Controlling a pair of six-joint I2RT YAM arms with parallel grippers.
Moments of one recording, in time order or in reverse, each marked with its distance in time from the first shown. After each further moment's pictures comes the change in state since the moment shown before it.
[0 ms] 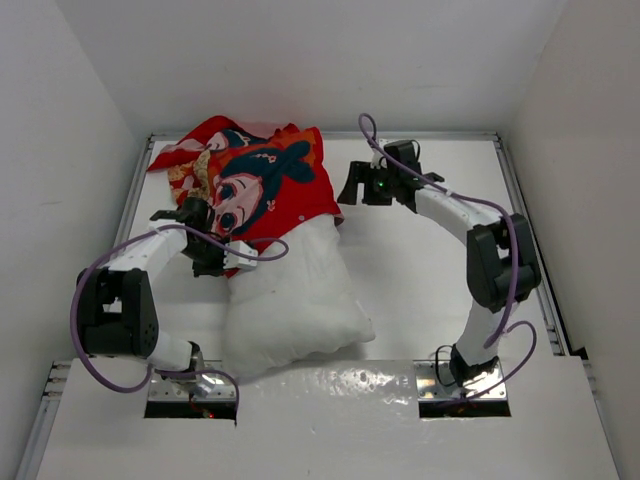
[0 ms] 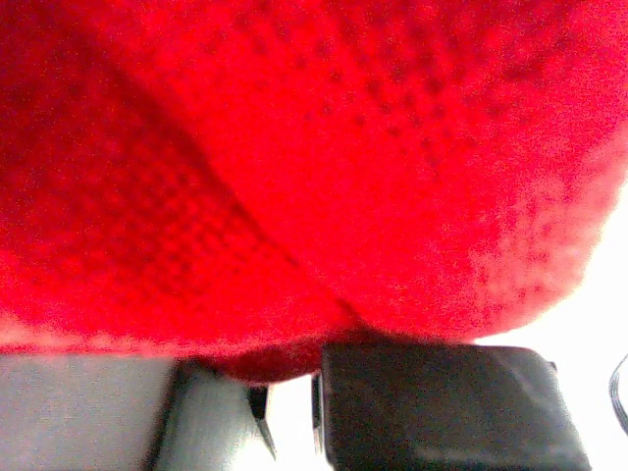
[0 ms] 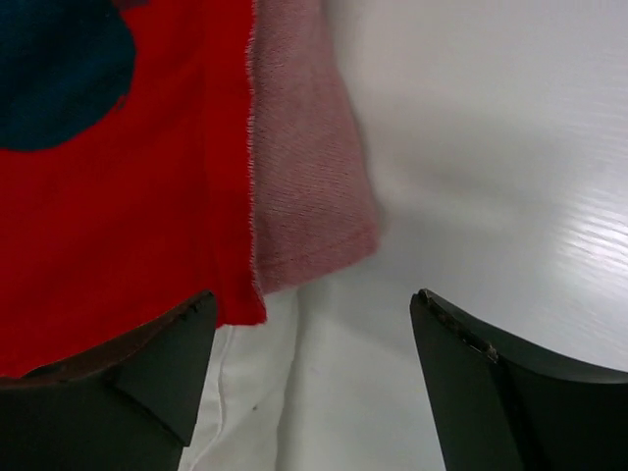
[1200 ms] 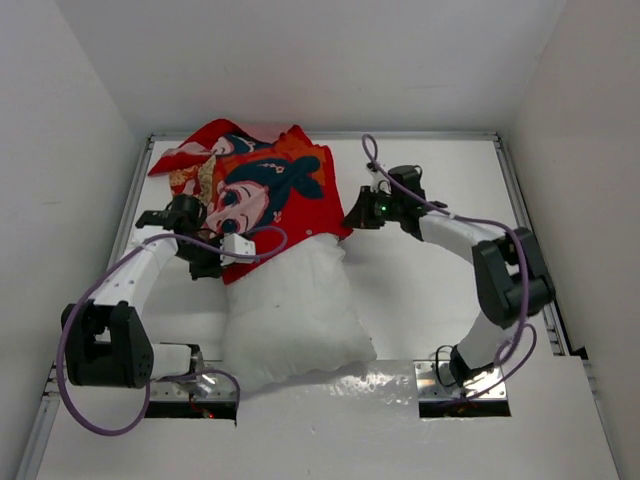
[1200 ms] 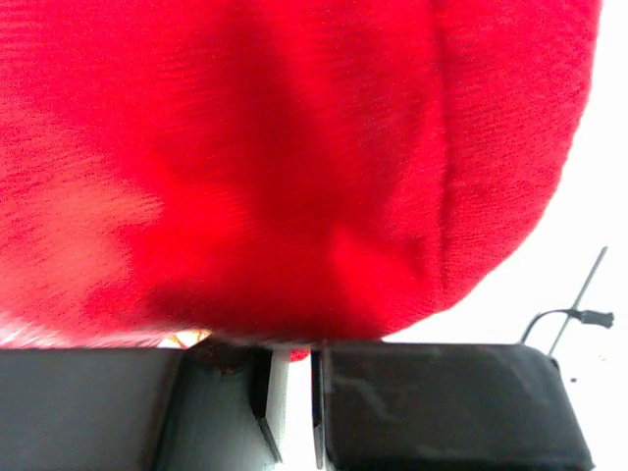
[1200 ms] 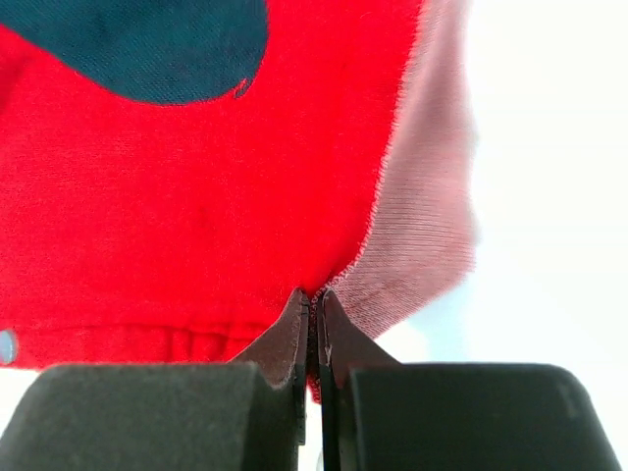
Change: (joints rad) left arm 0.000 -0.148 0.027 -0.143 0.071 -0.123; right arm 0.036 -0.046 -0.253 0.266 -0.245 0.090
